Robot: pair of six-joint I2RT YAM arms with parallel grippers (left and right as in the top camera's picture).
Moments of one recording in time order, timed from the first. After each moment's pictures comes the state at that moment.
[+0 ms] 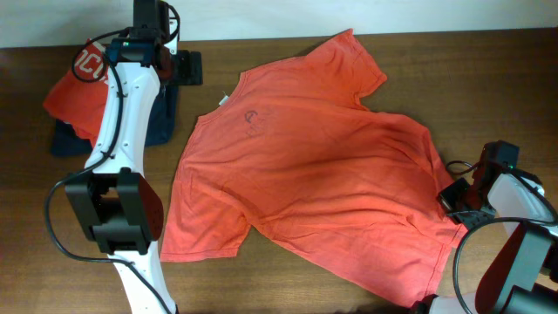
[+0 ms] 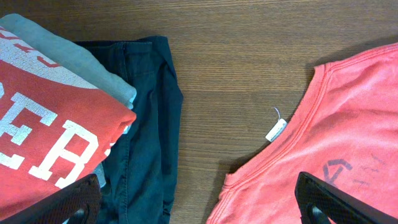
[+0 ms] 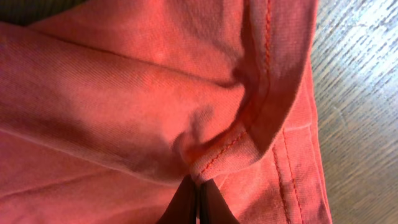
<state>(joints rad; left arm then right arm) -0.05 2.17 2.11 -0.97 -0.10 -0.03 -0.47 1.62 0.87 -0.75 -0.03 0.58</state>
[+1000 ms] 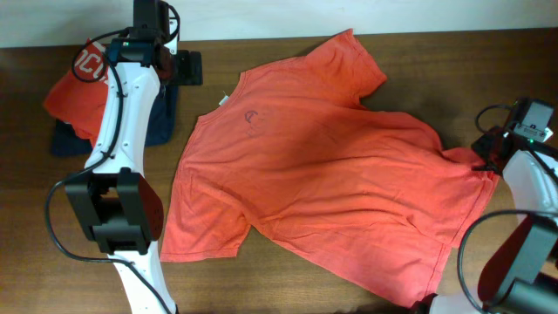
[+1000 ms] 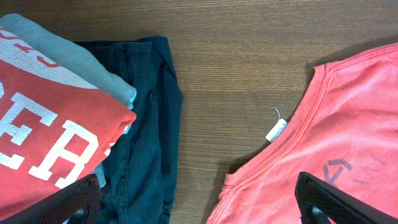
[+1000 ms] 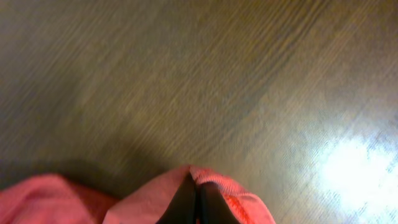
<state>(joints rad) -0.05 2.17 2.11 -0.97 -0.10 -0.03 -0.47 1.69 1.12 -0.45 0.19 0.44</state>
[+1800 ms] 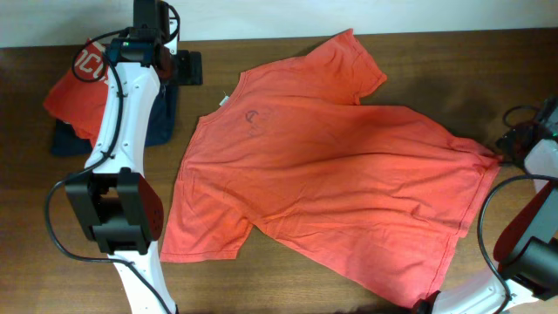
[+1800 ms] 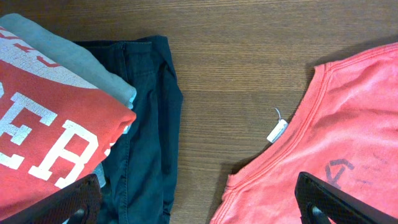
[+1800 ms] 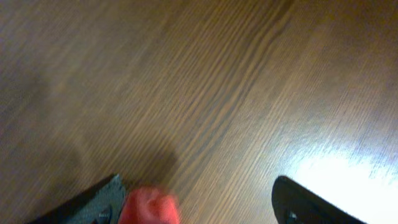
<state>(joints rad) -0.05 2.17 2.11 -0.97 -0.10 -0.03 -0.60 1.90 1.28 -0.41 0.25 0.33</state>
